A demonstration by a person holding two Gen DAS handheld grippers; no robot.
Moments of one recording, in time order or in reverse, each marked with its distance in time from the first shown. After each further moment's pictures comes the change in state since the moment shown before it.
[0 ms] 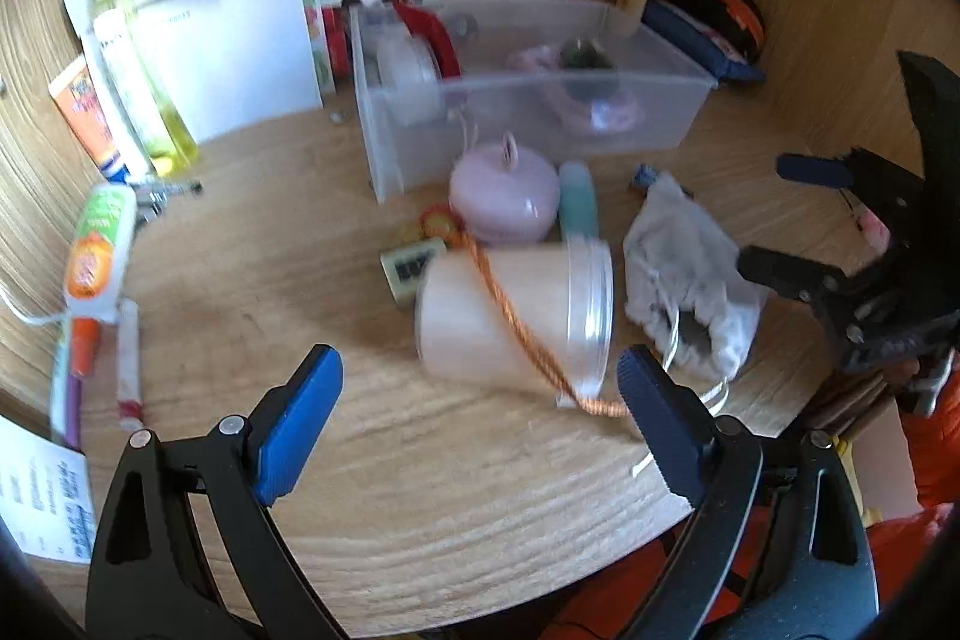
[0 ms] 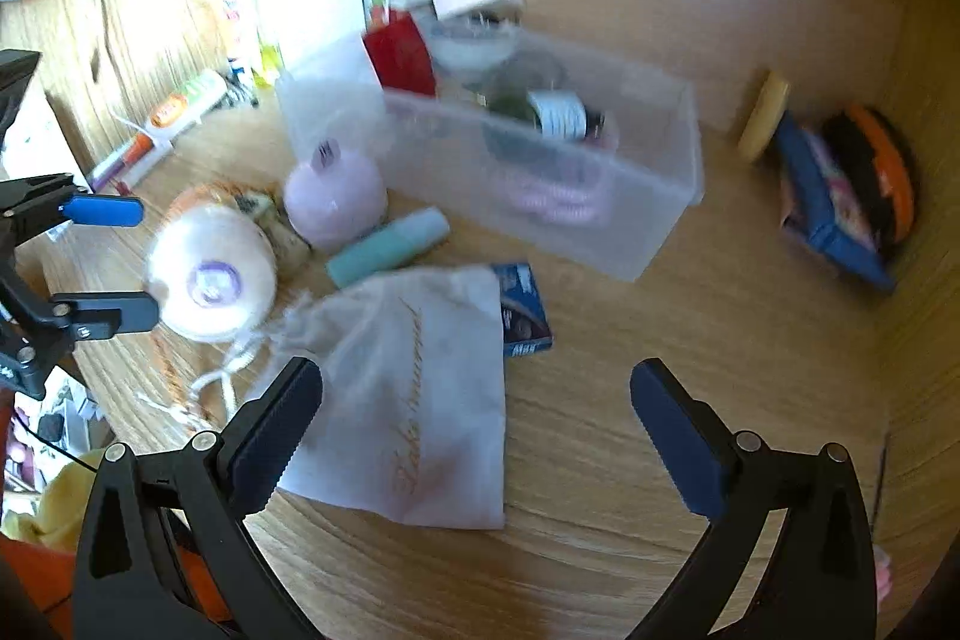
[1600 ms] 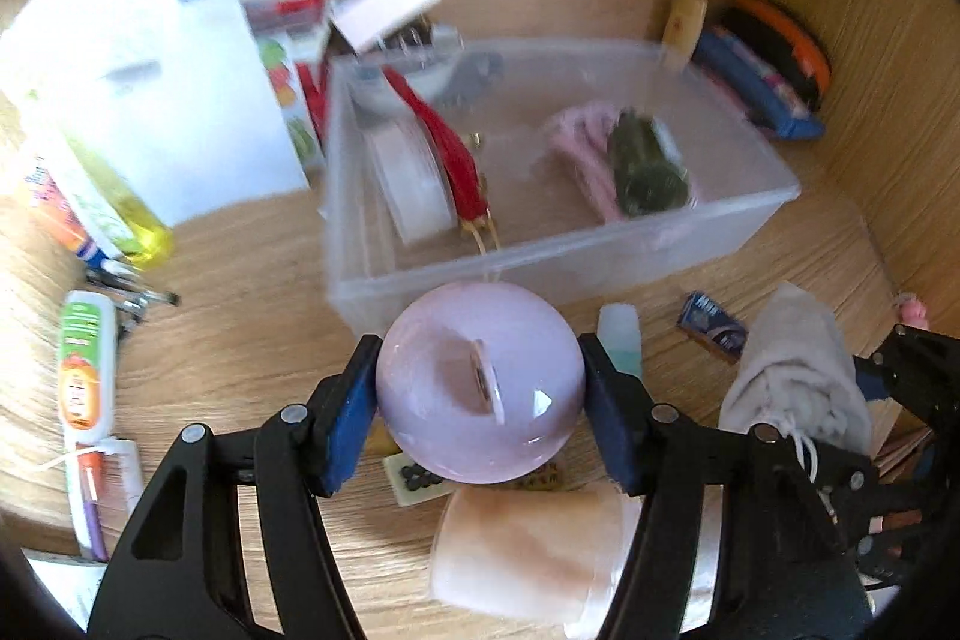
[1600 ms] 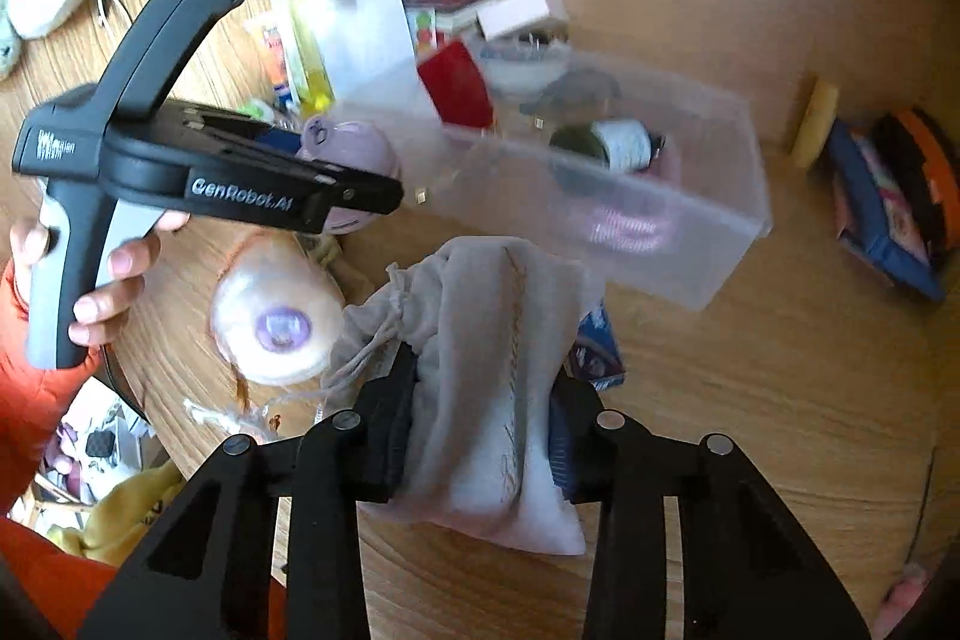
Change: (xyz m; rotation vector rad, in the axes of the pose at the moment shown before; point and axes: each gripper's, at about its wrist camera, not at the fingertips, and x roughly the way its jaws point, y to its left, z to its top) left arm 0.046 0.006 0.092 -0.034 0.023 0.041; right arm 0.010 0.007 0.011 0.032 -0.030 0.140
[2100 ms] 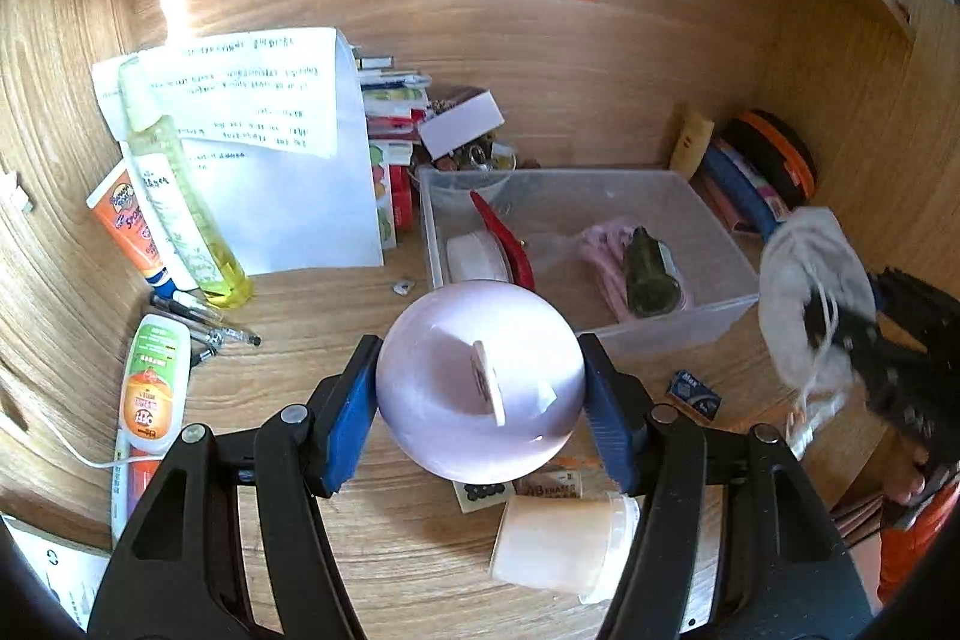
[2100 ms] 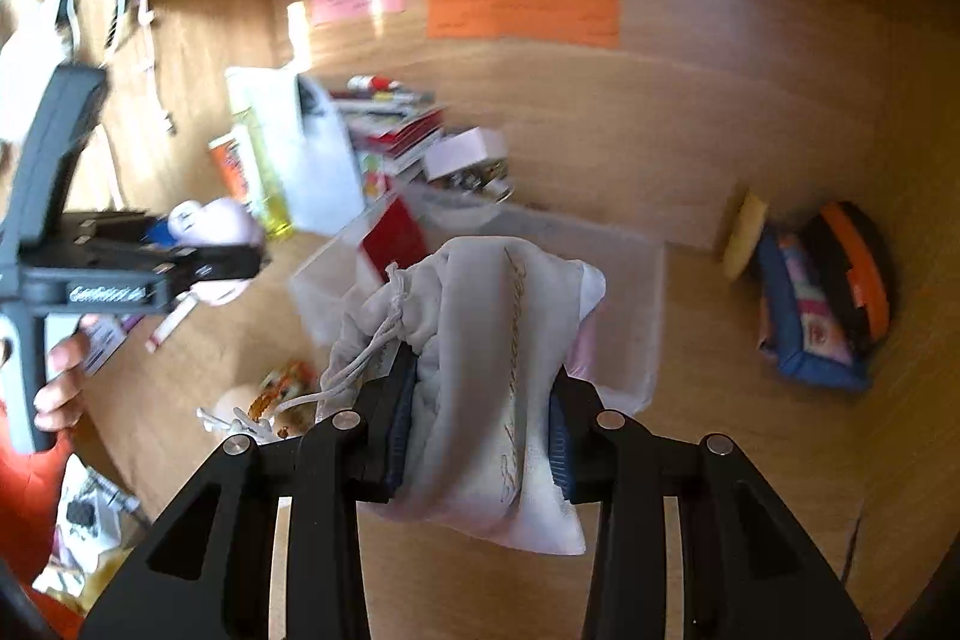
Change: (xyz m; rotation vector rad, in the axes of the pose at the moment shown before) left arm -0.059 0.029 0.012 -0.088 -0.170 0.006; right arm -0.041 -0.016 0.060 0.033 -0.177 -0.119
